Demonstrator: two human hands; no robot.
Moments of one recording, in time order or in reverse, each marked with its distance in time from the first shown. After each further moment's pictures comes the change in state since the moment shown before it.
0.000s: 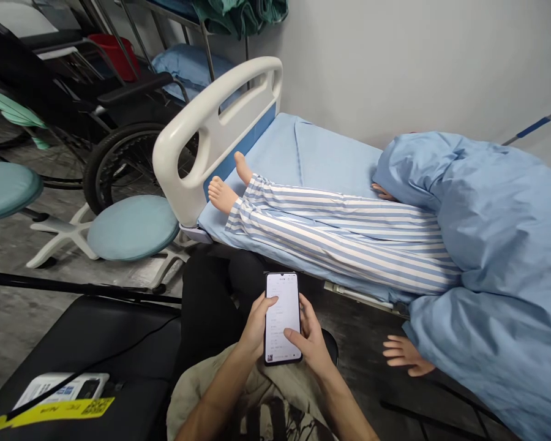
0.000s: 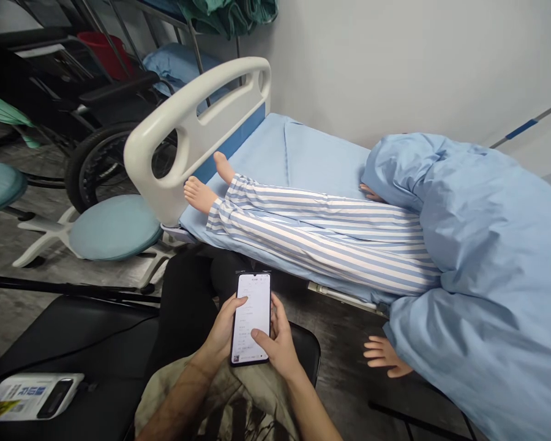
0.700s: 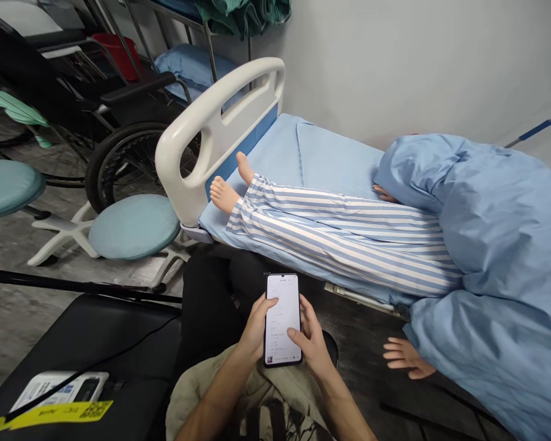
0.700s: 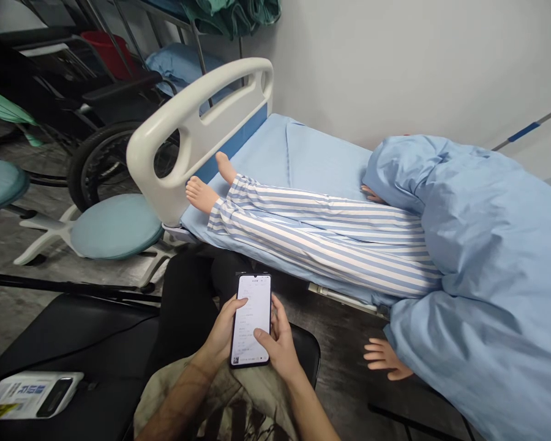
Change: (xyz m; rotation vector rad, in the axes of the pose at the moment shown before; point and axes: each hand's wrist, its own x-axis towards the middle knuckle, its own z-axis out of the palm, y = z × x) left_hand 0.000 0.001 -0.001 -0.010 -0.022 -0.015; right_hand -0.001 -0.001 -0.001 0.012 0.000 -0.010
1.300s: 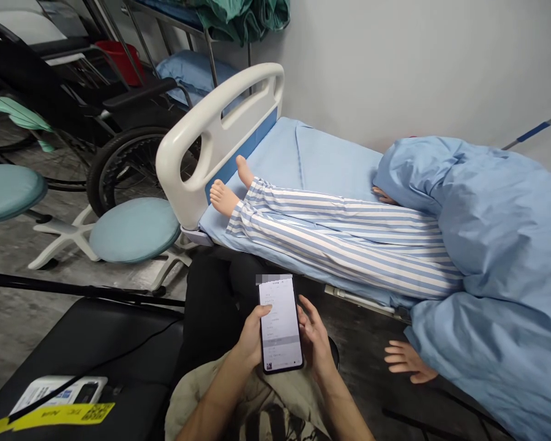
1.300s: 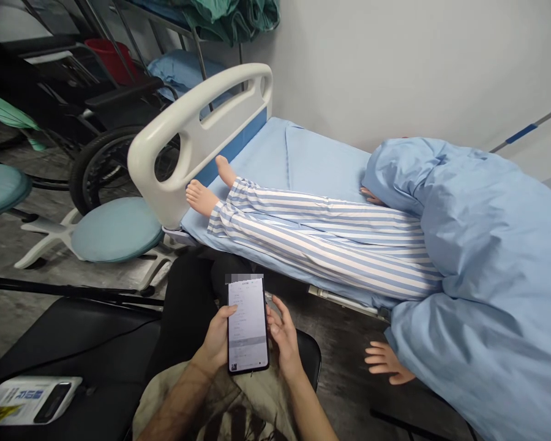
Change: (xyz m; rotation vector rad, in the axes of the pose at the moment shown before) left_hand -0.004 0.002 -0.009 -0.284 -0.350 -0.261; right_hand 0.000 0.000 -0.005 0.153 0.076 0.049
